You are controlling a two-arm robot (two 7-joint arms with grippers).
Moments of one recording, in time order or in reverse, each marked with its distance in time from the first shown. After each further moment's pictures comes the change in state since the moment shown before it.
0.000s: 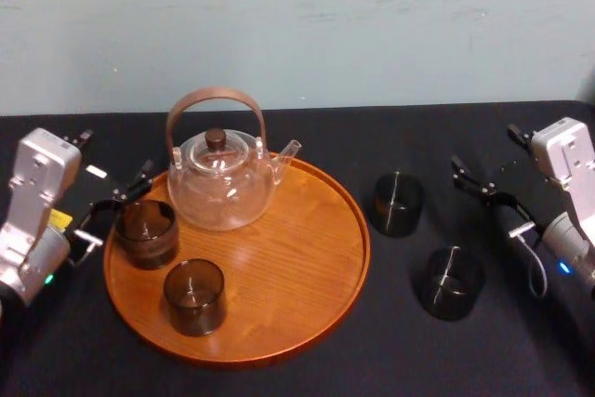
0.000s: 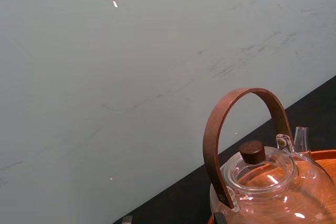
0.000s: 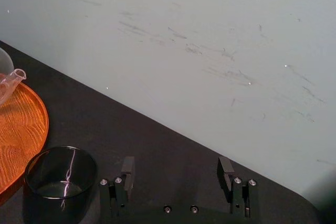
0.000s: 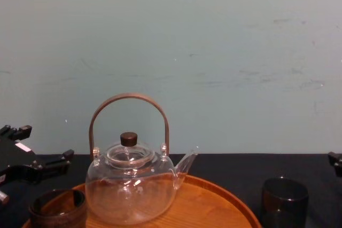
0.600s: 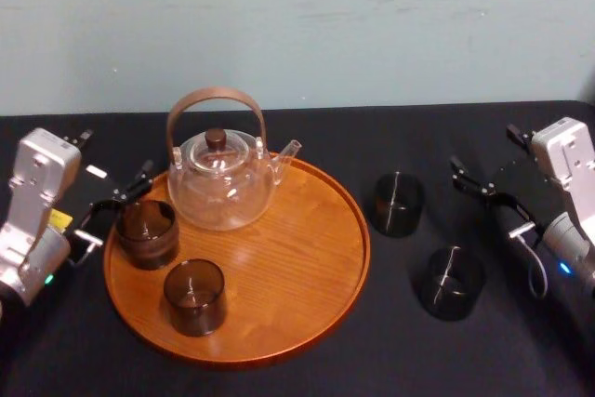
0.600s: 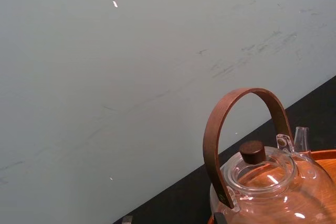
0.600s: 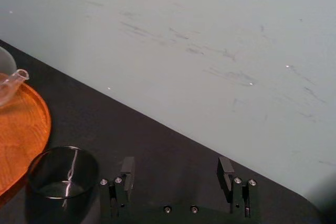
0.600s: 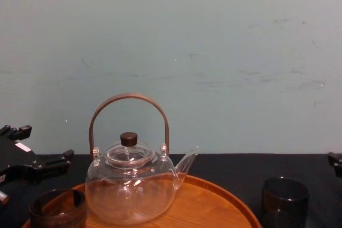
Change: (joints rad) left arm 0.000 0.000 0.000 0.000 0.000 0.000 0.000; right arm -0.001 0.000 0.004 -0.002 0.000 0.000 0.009
